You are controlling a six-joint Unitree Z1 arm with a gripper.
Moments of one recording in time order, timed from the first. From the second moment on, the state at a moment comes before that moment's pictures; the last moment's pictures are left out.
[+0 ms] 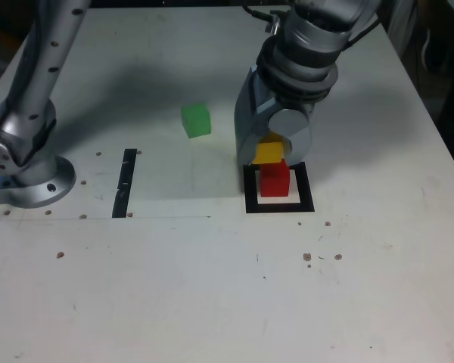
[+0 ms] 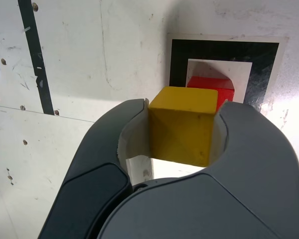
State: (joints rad) arm -0.19 2.15 -1.86 1.57 0.12 -0.29
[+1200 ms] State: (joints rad) arm -0.19 2.17 -1.81 1.47 0.10 -0.20
